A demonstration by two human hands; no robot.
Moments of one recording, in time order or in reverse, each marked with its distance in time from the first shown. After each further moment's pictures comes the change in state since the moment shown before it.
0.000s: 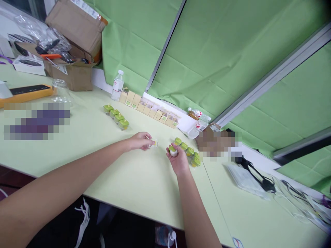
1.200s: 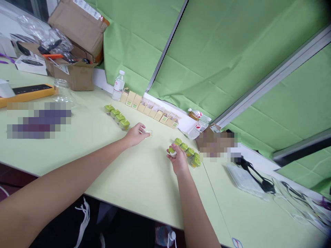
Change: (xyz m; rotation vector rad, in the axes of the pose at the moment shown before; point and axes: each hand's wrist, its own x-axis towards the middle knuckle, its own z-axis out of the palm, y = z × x) left_hand 0.019 -0.014 -0.016 0.375 0.465 0.269; right_hand -0.003 0.000 0.002 -0.077 0.045 -0.052
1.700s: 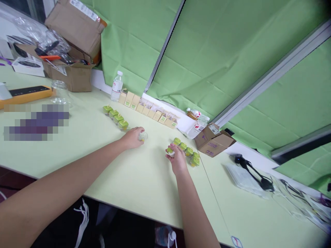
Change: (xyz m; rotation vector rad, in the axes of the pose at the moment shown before) left_hand 0.000 -0.018 -0.007 0.443 -0.160 0.267; right_hand -0.003 0.000 0.002 -0.016 0.001 -0.009
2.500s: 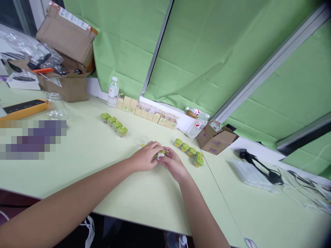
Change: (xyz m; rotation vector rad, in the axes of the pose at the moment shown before) left_hand -0.039 0.076 0.004 -0.147 -0.100 0.474; right_hand -0.028 -0.001 0.017 -0.007 -0.423 0.093
